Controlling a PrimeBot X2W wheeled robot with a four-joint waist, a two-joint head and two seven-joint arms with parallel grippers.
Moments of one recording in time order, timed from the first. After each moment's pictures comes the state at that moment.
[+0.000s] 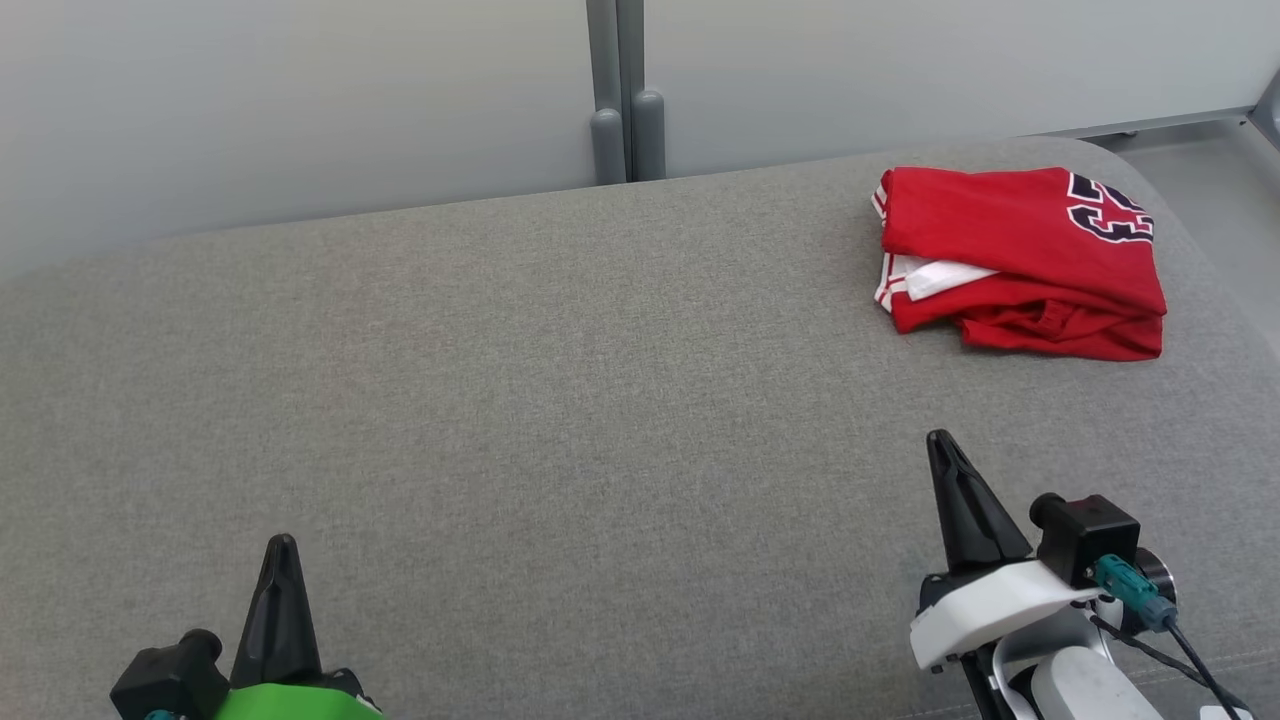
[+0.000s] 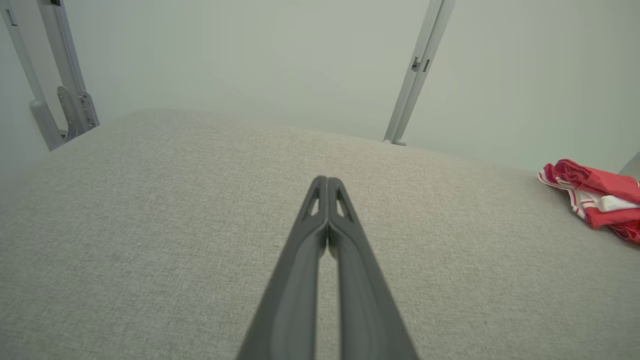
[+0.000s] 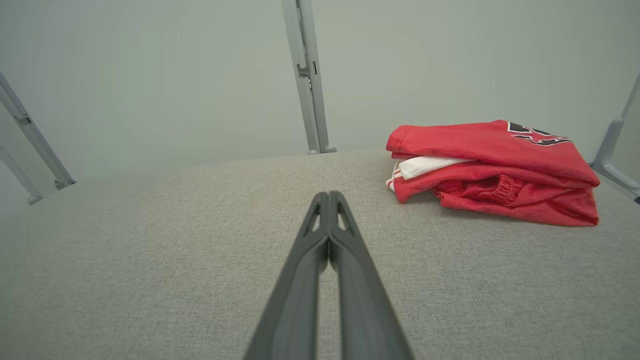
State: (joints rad) left arm 0.17 0.04 -0.08 0.02 -0.38 0.11 -0.24; right arm 0.02 -0.12 0.33 0.13 0.27 -0.11 -0.25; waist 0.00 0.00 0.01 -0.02
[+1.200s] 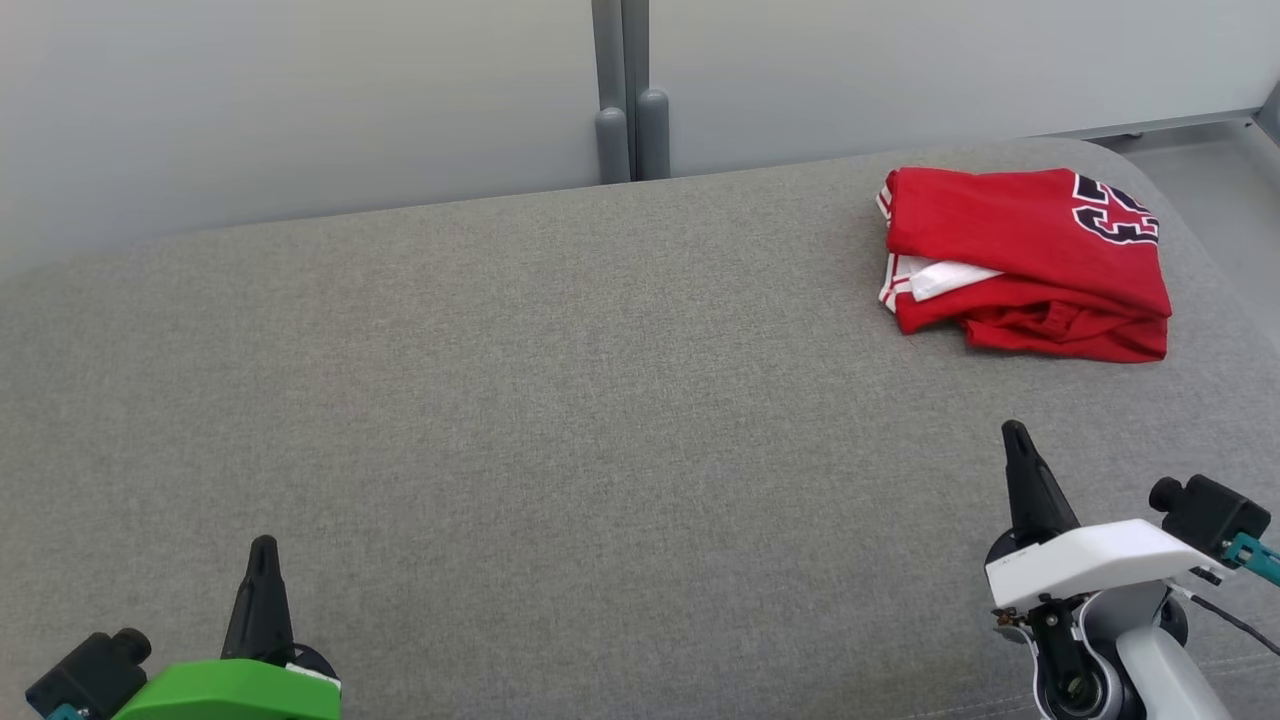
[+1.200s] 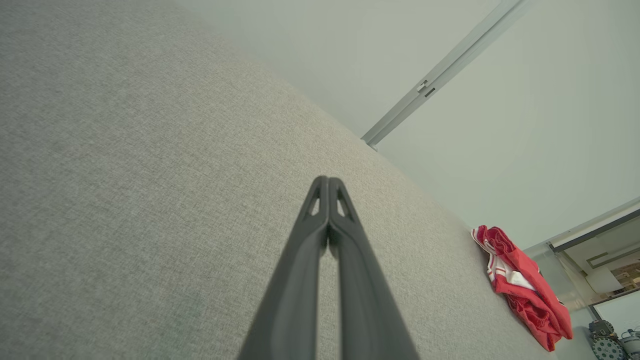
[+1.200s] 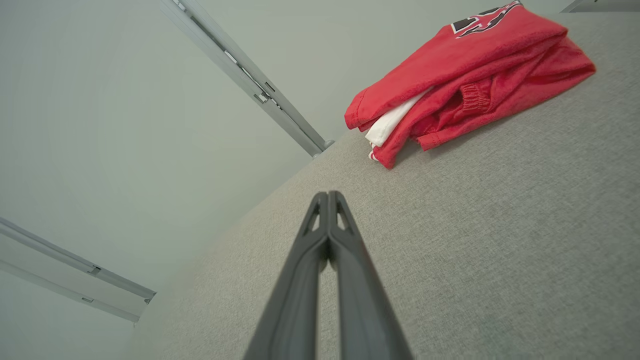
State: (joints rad) left arm 0.14 0.05 -0.05 0.02 -0.87 0.09 -0.14; right arm 0.03 -0.10 0.19 0.10 0.81 -0.09 -0.16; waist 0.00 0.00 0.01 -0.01
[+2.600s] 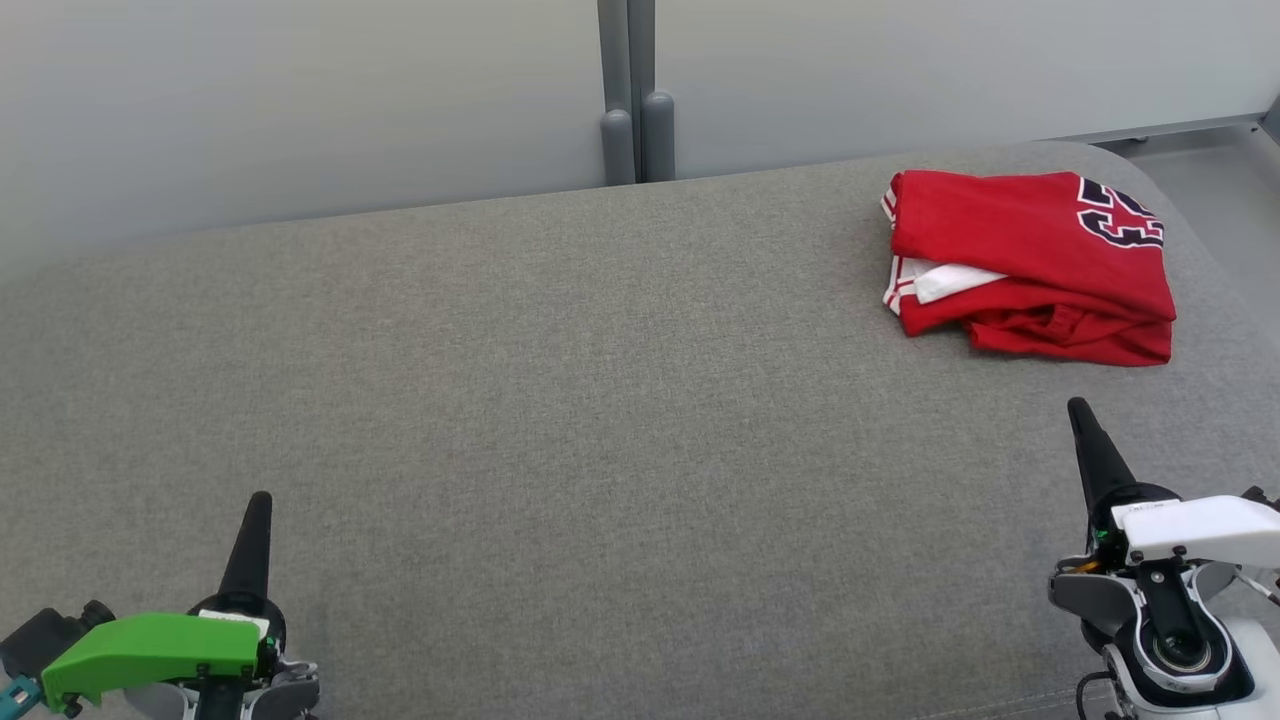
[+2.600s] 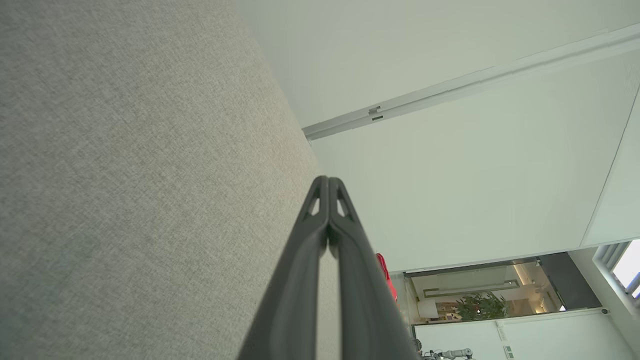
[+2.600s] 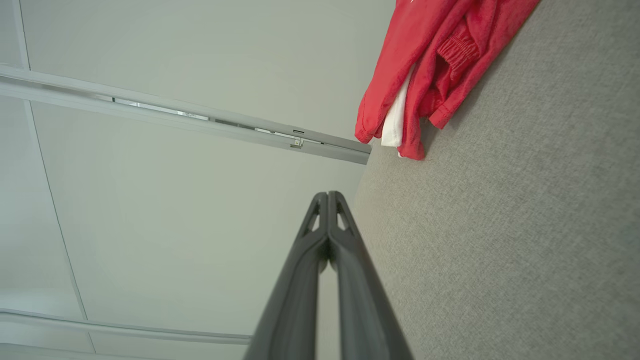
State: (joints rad) left arm 0.04 0.08 -0.01 0.09 -1.39 0.02 -0.02; right arm 0.00 -0.11 0.04 0.12 1.39 -0.02 -0.04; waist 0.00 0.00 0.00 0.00
